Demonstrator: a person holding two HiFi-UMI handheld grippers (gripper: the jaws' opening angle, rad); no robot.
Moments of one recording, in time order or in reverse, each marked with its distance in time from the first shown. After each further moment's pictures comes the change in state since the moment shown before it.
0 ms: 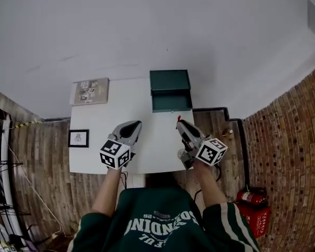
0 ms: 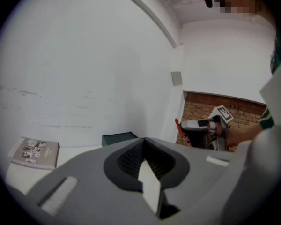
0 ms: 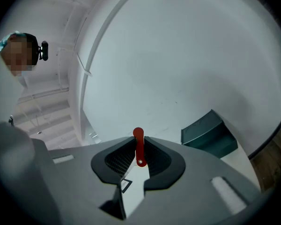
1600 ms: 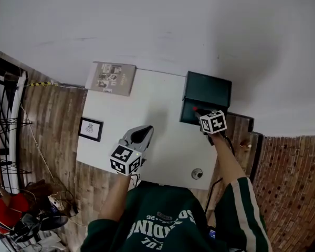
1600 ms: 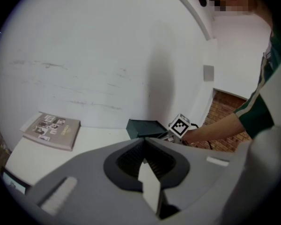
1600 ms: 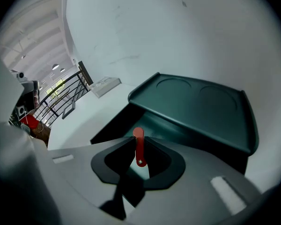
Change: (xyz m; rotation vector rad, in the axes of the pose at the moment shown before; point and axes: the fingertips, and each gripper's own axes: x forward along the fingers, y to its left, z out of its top) left arm 0.027 0.109 -0.052 -0.207 0.124 0.209; right arm 0.183 -0.251 -0.119 -0.477 0.942 -0.228
